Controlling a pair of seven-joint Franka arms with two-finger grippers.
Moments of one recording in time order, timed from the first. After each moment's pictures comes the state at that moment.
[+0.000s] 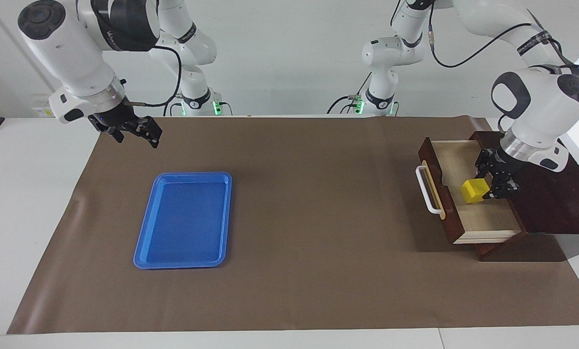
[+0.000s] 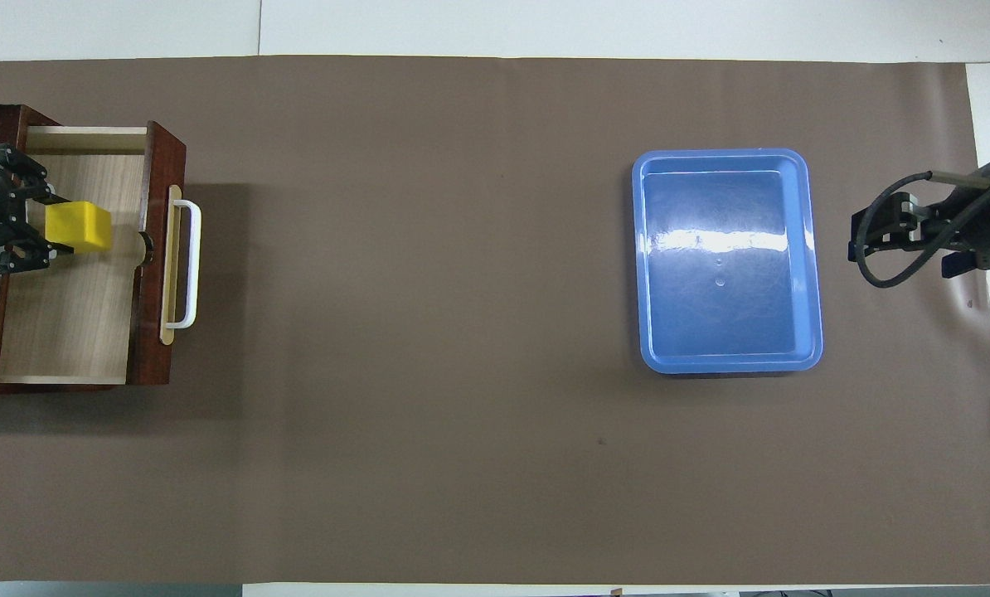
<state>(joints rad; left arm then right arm) 0.07 0.17 0.03 -1.77 -0.01 1.98 -1.47 -0.04 0.06 0.04 -1.61 0.01 1.54 0.21</state>
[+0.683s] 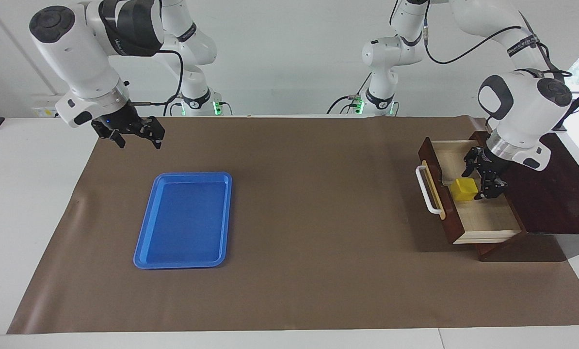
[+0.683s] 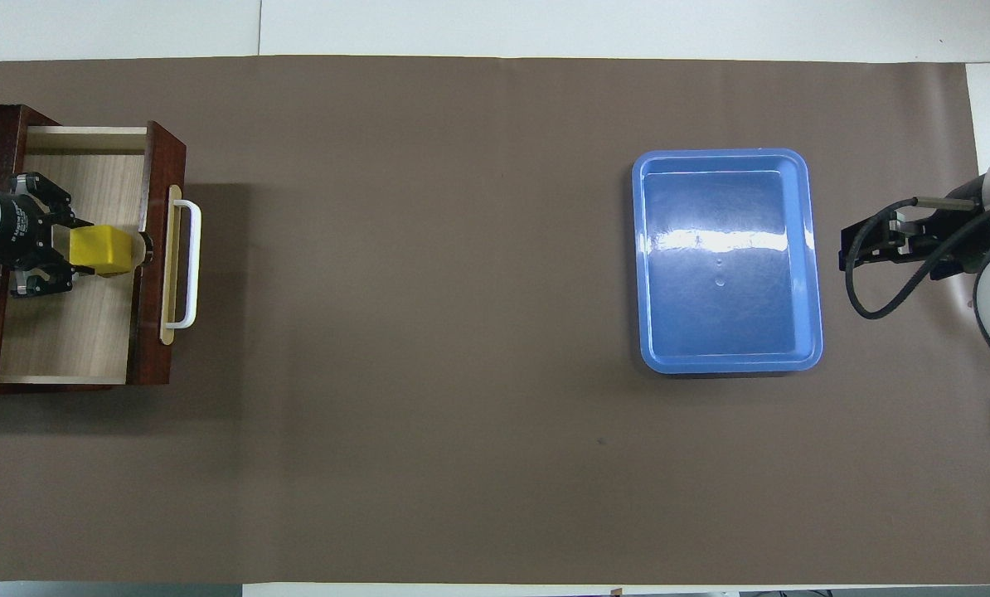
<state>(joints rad) 0.07 0.12 0.02 -1.86 -0.01 2.05 -1.47 -0.05 0.02 0.04 -1.66 0.00 1.59 0.04</state>
